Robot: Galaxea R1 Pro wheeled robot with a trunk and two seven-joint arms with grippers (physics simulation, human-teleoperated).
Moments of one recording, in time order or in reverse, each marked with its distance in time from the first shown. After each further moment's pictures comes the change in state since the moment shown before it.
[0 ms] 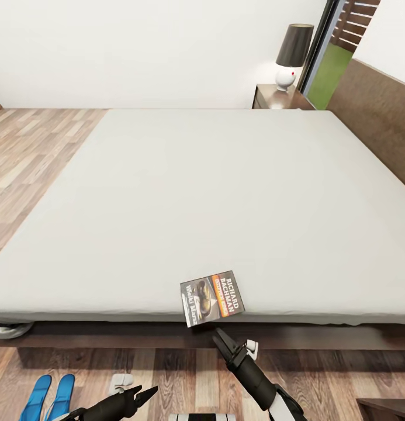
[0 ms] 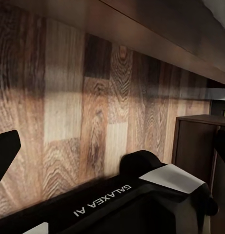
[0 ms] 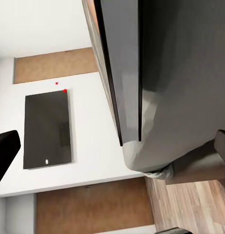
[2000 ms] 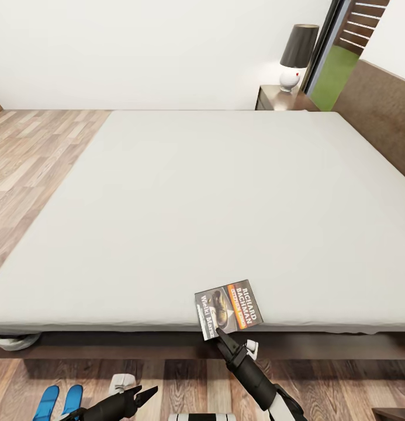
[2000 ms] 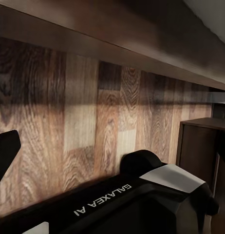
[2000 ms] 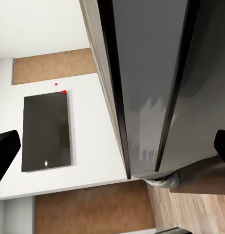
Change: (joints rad) left arm 0.000 0.000 -0.002 0.000 -0.001 0.000 0.001; right arm 0.000 0.000 0.000 0.000 0.000 0.000 0.000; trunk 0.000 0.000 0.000
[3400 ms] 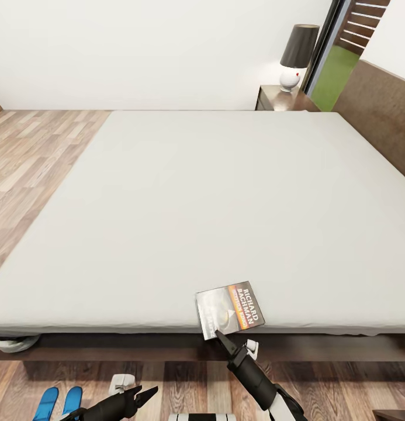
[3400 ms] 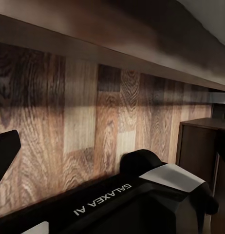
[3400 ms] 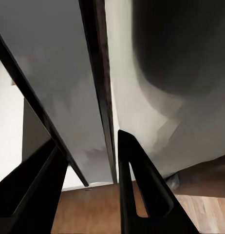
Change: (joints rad) left arm 0.000 0.000 -0.001 0.000 -0.002 0.000 -0.002; right arm 0.000 -0.001 0.000 -0.002 0.000 0.000 0.001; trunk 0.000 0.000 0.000
